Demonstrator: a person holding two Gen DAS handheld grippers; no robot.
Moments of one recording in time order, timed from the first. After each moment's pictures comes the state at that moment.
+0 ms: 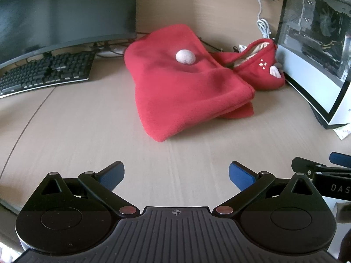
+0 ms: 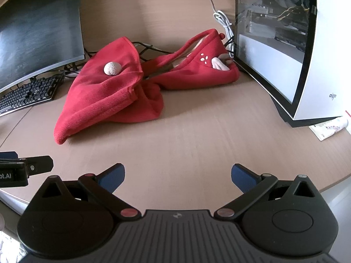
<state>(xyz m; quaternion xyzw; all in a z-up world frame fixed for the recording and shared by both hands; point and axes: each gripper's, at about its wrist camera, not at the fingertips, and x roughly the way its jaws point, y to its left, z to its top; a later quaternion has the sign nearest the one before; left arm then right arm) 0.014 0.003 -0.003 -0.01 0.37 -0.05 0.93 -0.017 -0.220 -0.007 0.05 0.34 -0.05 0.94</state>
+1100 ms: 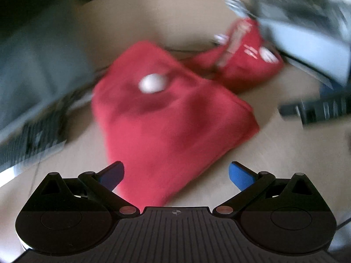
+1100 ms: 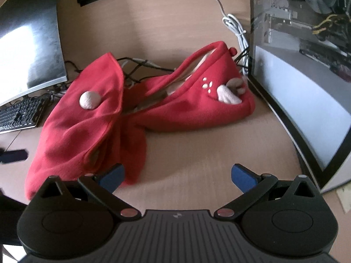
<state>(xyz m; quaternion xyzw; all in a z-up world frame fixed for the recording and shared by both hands) 0.113 -0.084 -0.019 0.22 0.33 -0.08 0.91 0.115 -0.276 0.000 0.05 0.33 0.00 0.94</state>
